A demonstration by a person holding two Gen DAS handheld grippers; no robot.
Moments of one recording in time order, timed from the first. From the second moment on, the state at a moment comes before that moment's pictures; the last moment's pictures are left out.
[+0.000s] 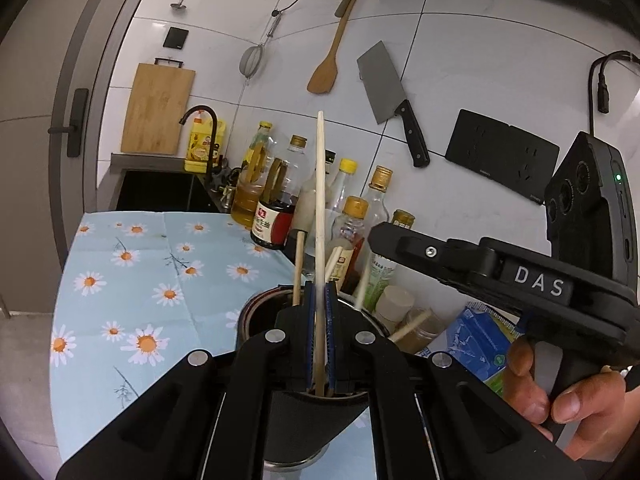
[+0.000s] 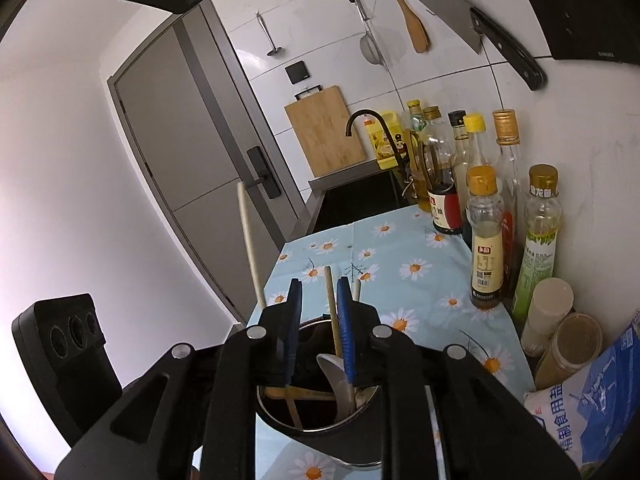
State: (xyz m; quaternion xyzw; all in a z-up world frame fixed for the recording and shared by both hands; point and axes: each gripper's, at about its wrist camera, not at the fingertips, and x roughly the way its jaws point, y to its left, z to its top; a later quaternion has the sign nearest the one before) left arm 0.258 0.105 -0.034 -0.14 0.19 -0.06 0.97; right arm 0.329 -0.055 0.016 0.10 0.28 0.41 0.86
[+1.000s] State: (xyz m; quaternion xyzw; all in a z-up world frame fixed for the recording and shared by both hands) left arm 0.185 0.110 0.007 -0.13 0.21 -0.02 0.97; right arm 0.265 -0.079 0.052 0.09 0.29 0.43 0.85
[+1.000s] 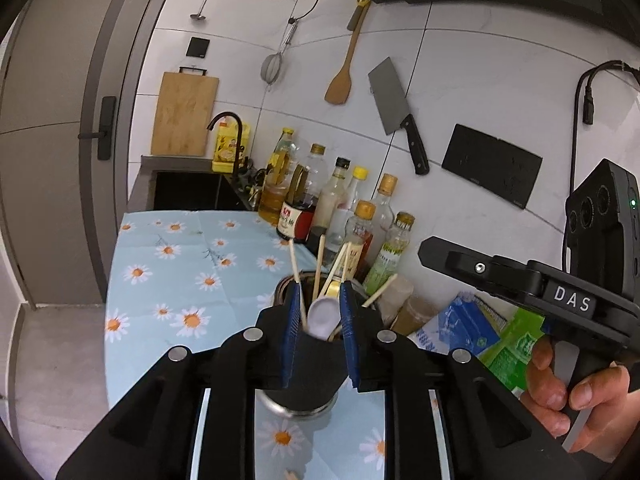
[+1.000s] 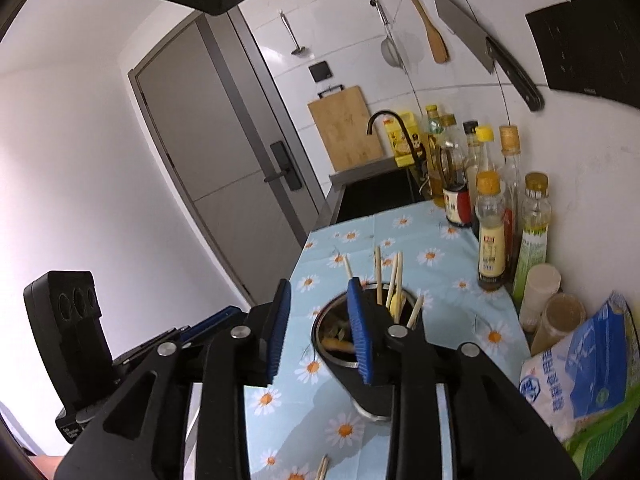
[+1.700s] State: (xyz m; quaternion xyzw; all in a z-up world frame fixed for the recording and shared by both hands) left arm 0.108 0.111 -0.053 -0.18 0.32 0.01 0.93; right arm 0.221 -0.074 -0.019 0.03 0.43 0.43 0.79
